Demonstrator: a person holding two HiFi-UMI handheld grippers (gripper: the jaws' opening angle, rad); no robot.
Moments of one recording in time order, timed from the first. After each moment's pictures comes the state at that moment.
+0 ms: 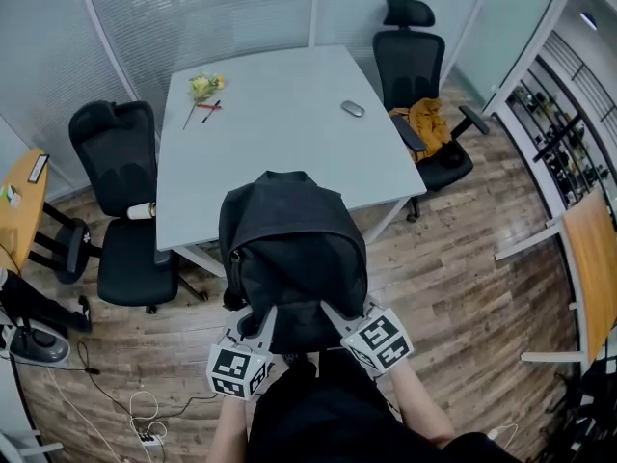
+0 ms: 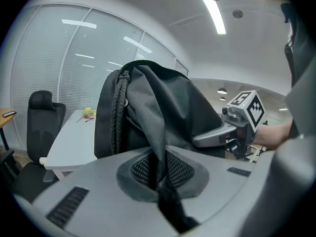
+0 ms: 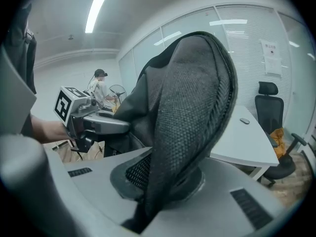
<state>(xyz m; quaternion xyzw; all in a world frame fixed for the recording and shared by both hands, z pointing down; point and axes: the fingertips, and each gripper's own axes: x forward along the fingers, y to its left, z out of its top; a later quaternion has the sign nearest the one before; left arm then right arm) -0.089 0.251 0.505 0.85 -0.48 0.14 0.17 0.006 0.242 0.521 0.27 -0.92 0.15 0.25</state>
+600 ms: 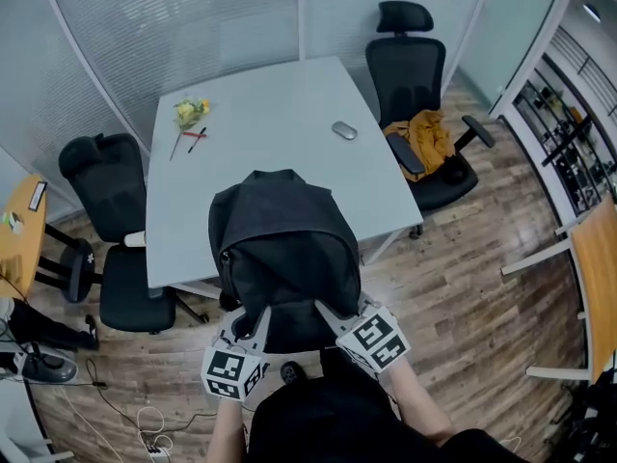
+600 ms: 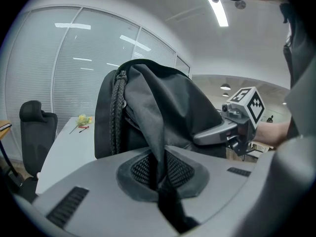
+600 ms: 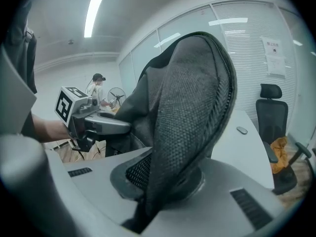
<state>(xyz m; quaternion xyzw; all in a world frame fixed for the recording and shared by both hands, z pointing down) -0.049 0.128 0.486 0.85 -0.49 0.16 0.15 0.045 0.117 0.503 0.26 -0.93 0.14 0.24</state>
